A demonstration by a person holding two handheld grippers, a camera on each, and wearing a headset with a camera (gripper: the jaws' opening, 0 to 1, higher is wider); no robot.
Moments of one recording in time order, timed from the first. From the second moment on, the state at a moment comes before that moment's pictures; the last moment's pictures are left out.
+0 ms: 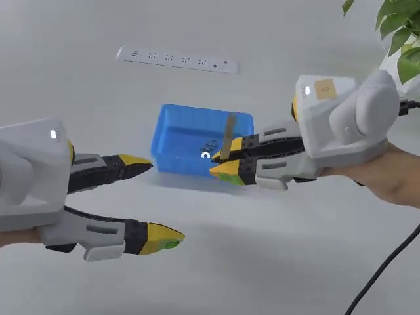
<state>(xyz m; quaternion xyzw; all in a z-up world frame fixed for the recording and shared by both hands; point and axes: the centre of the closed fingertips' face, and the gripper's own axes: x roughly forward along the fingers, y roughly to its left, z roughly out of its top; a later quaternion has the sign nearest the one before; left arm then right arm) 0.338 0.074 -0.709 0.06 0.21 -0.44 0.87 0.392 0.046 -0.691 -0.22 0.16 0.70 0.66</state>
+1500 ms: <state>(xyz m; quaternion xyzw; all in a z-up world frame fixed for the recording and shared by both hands) 0.325 0.113 -0.725 0.01 0.25 -0.37 0.90 0.482 0.088 -0.753 -0.24 0.19 0.64 0.70</state>
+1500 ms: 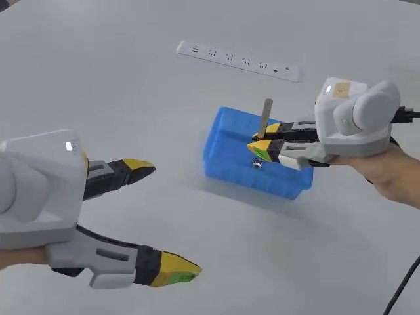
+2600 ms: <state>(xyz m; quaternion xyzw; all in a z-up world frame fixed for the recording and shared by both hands) 0.408 0.078 -0.669 0.06 0.18 -0.43 0.88 0.443 0.072 -0.697 -0.25 0.17 0.66 0.69</state>
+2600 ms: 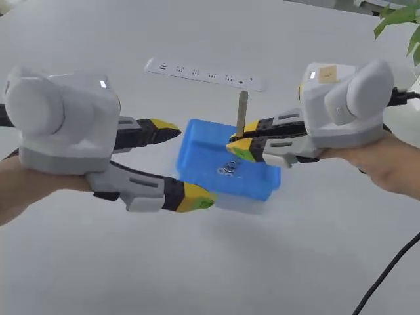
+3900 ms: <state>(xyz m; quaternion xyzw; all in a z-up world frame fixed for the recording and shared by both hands) 0.377 0.025 -0.657 0.21 0.17 -0.58 0.77 0.379 0.042 -0.719 -0.32 0.21 0.70 0.60</state>
